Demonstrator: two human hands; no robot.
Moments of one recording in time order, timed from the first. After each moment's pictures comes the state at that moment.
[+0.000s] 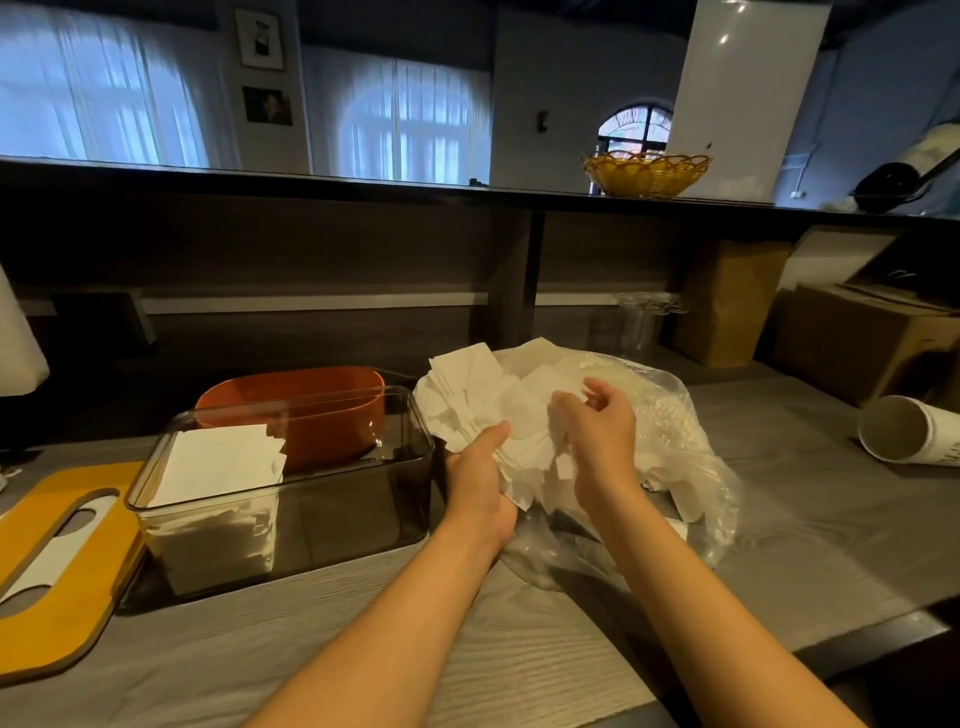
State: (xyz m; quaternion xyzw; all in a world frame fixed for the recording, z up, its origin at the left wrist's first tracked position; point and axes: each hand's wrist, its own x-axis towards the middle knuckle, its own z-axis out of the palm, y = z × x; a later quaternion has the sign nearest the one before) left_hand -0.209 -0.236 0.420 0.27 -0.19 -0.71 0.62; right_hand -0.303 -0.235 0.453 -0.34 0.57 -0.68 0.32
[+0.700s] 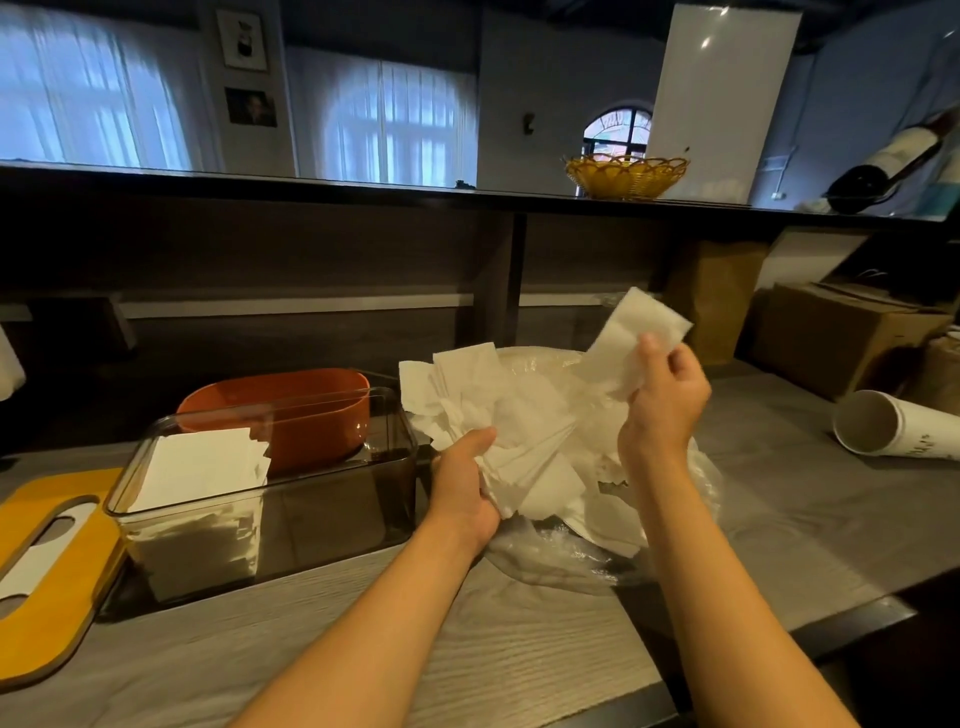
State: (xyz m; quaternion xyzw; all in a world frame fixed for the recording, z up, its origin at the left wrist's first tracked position) left_hand -0.206 -0.233 0.421 0.29 -0.19 -0.75 0.57; right_hand -0.353 -0.227 0.483 -0.32 0.41 -0.83 0.23
